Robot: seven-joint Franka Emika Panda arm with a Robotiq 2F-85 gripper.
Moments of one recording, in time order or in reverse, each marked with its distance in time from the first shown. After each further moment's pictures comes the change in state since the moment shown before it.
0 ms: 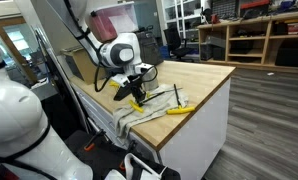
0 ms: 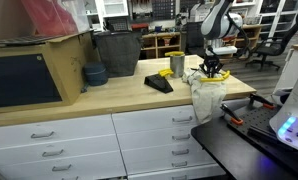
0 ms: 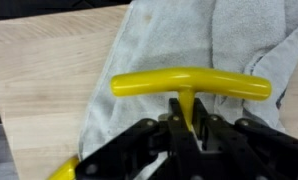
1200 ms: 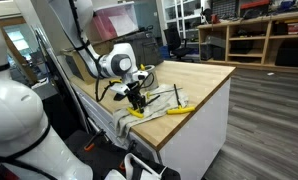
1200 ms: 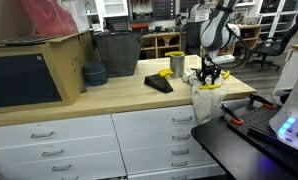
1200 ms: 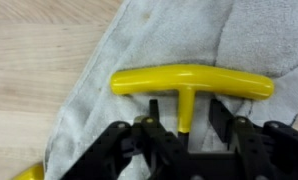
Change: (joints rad) arm 0.026 0.101 0.026 -0.023 -0.126 0.148 0.021
